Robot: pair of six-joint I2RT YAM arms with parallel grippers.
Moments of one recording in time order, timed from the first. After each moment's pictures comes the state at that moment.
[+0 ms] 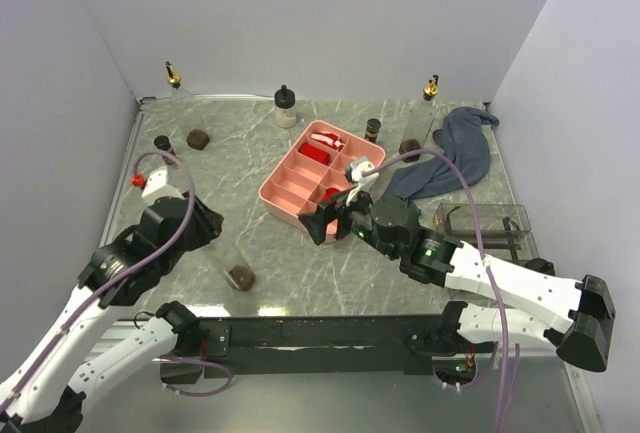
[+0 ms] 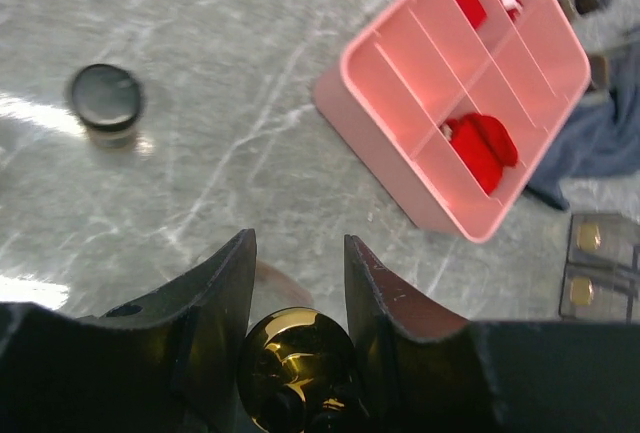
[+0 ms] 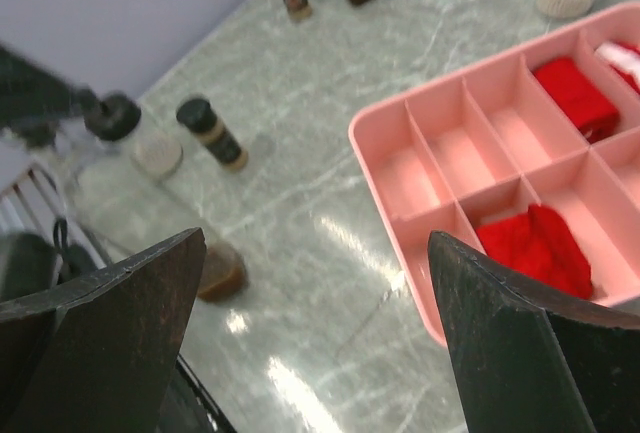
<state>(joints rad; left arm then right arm) -0.63 0.63 0.96 -0.96 -0.44 -0.89 1.04 1.04 0.82 0.06 0.25 0.32</state>
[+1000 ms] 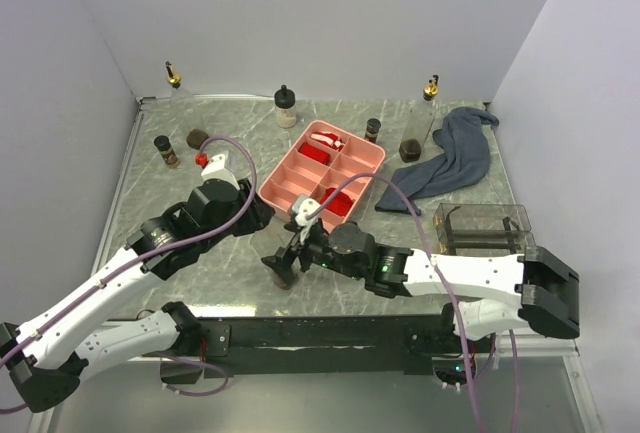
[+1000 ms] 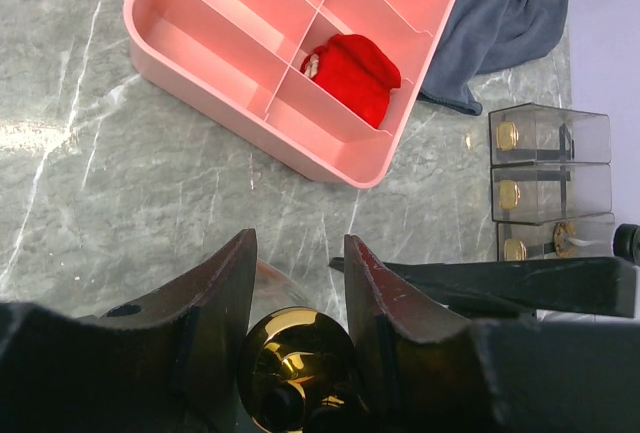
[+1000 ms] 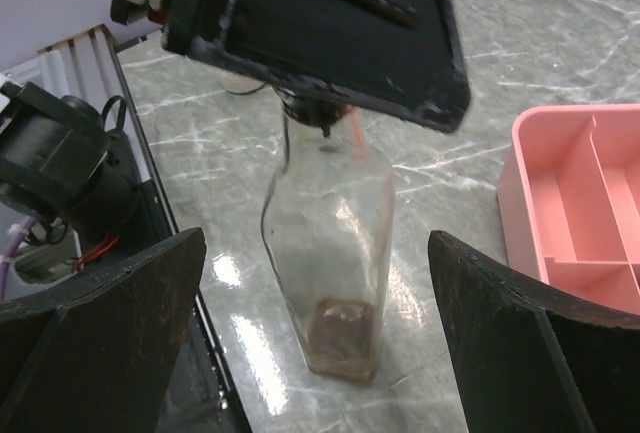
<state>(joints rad) -0.81 0.88 0.98 -0.66 -0.29 -0.86 1.22 1.26 0.74 0.36 0.12 0.14</state>
